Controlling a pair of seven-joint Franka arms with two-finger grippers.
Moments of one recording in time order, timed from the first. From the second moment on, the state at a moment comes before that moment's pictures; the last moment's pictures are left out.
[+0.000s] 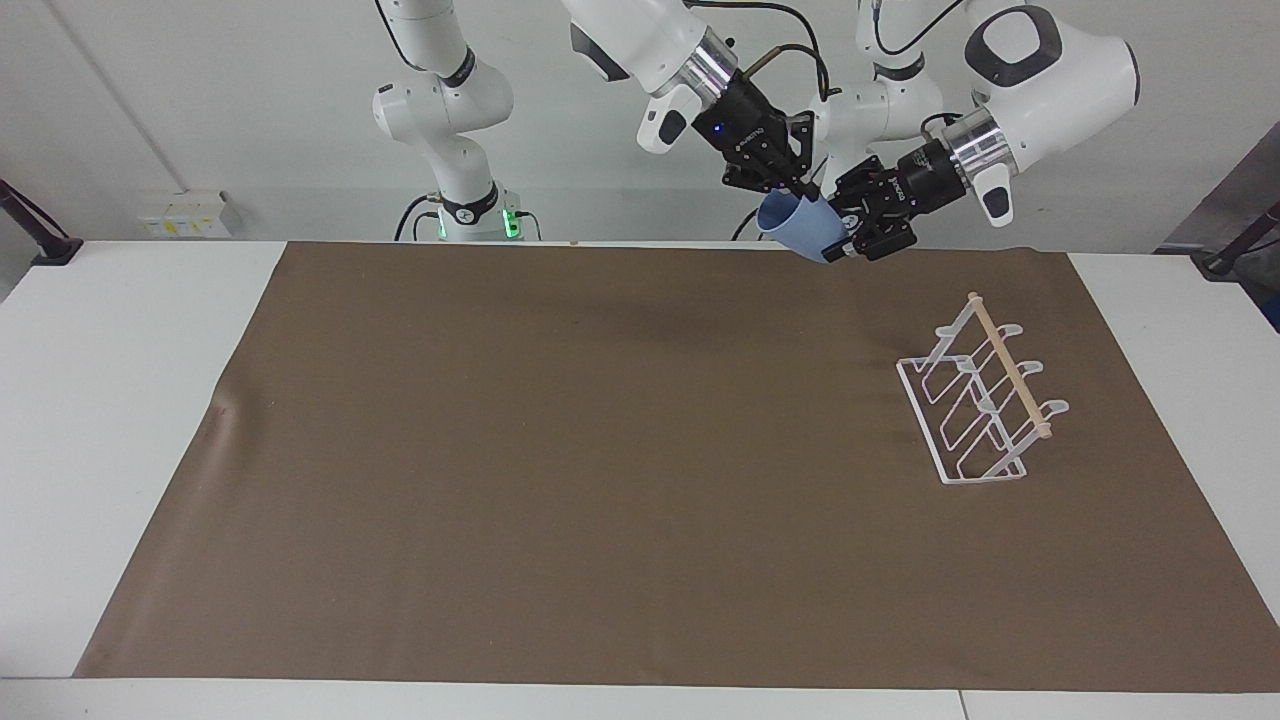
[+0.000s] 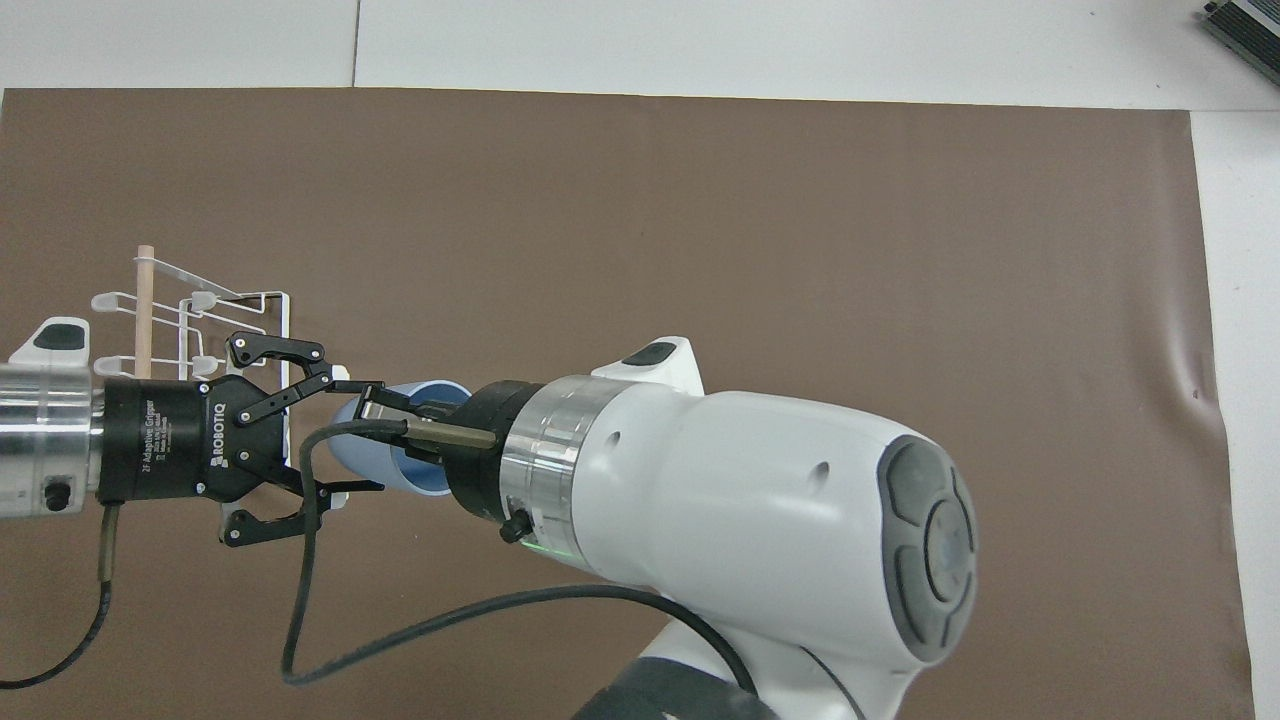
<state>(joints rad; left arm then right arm) 0.07 -0.34 -0.16 -2.16 -0.97 1.78 -1.39 0.32 0.07 0.45 -1.67 0.61 2.39 0.74</state>
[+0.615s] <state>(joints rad) 0.07 -0.35 -0.15 -2.16 -0.86 1.75 -1.39 0.32 0.06 0.44 -1.67 0.61 2.40 0.74</state>
